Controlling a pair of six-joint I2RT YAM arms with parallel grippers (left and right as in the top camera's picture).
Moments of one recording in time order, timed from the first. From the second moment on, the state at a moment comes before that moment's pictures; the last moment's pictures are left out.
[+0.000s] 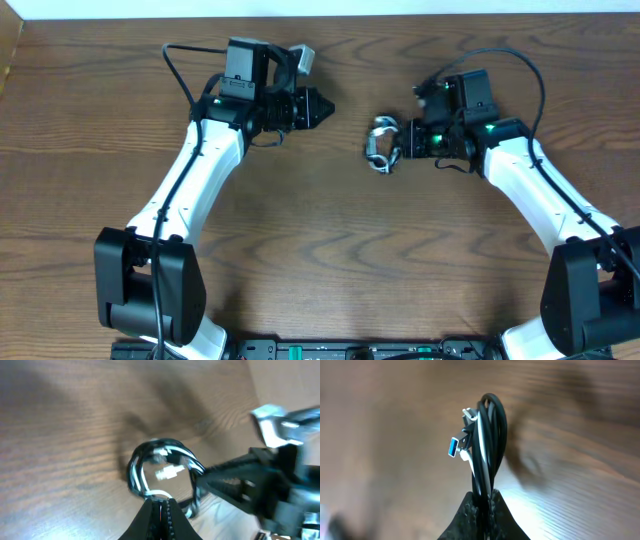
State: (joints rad) left arm -0.23 1.74 1.36 -0.51 0.67 -0.29; right arm 0.24 1.70 1.17 -0.46 -0.55 0.20
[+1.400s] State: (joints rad) left arm -0.21 2.00 1.35 -0.39 1.08 -0.09; right arm 0.08 1.70 1.17 -0.47 -1.17 -0.14
